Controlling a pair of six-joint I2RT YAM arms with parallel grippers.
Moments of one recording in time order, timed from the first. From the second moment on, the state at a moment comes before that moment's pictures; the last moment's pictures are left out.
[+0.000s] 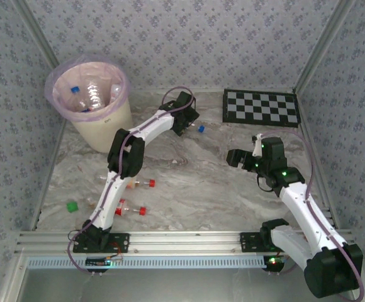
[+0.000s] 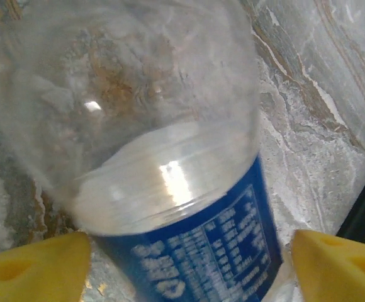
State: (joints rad) left arm -0.60 2.45 2.12 -0.63 -0.06 -1.30; right arm 0.20 0.91 0.67 -0.48 -0.23 0.40
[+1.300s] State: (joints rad) left arm -0.38 1.81 2.33 -0.87 -0.07 -0.41; right arm 0.20 1.01 0.67 -0.43 -0.24 0.40
